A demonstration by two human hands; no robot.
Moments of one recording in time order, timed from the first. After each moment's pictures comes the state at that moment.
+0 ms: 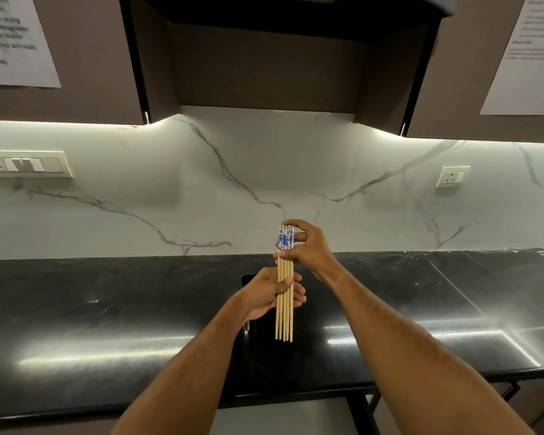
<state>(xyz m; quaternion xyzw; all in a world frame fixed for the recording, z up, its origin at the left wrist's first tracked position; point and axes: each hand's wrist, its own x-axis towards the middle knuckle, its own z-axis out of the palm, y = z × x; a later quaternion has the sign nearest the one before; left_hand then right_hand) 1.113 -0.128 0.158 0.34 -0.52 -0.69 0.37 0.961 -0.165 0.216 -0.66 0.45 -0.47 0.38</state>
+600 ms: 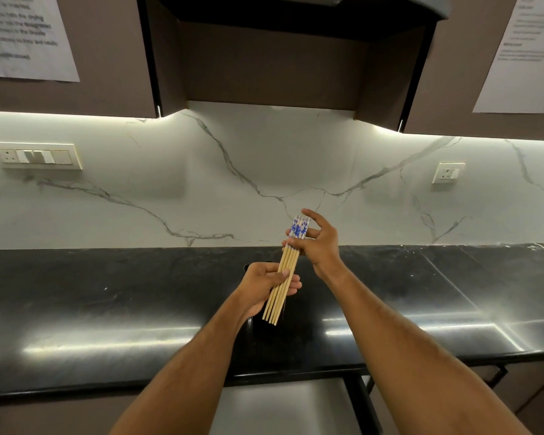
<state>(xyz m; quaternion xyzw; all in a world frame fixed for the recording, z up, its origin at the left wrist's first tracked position) 1.126 -0.091 0.150 0.37 -0.48 -0.65 0.45 0.968 -0.119 0.213 -0.55 0.46 -0.57 0.40</state>
